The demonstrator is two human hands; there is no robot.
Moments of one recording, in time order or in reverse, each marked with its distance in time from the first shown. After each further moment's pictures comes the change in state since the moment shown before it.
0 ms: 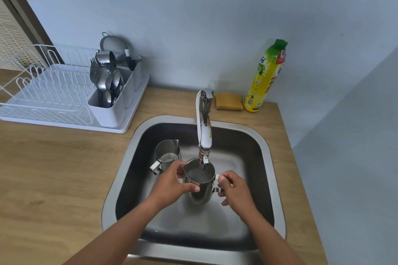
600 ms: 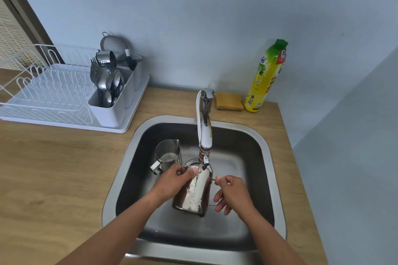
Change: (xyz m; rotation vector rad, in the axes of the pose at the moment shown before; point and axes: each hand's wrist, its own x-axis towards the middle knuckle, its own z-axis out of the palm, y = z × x) left_hand 0.006 0.006 -0.006 -0.080 -0.092 -0.170; right_hand 0.003 -0.003 0.004 0.090 -0.109 0.150
